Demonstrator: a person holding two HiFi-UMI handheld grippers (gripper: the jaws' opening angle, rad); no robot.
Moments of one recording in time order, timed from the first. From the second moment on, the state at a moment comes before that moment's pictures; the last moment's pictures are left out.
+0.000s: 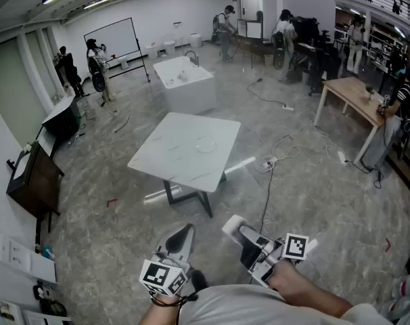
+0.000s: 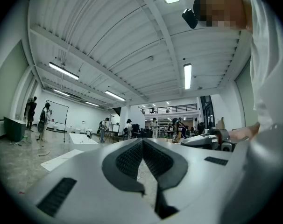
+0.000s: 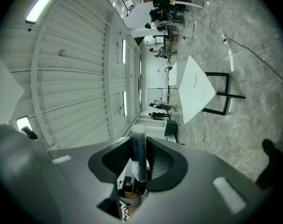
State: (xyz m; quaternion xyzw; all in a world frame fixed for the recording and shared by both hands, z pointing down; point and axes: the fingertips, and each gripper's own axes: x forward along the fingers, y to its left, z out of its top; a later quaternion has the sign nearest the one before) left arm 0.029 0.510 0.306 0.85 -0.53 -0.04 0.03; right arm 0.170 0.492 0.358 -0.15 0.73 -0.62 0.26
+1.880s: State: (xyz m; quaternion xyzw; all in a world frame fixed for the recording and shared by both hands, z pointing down) left arm -0.106 0.197 0.357 0.89 -0.45 -0.02 0.10; right arm 0.006 0.186 0.387 -0.21 0.70 -0.62 0.27
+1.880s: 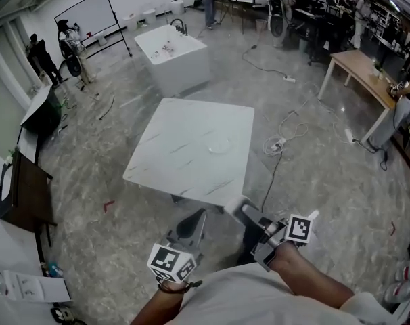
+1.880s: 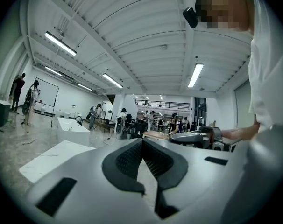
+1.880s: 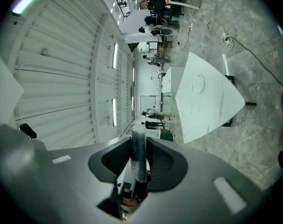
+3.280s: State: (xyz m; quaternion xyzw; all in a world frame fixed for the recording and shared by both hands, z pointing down) left arm -0.088 -0.187 0.430 0.87 -0.48 0.03 0.12; right arm -0.003 -0.217 0.479 -0.20 0.72 -0.65 0.14
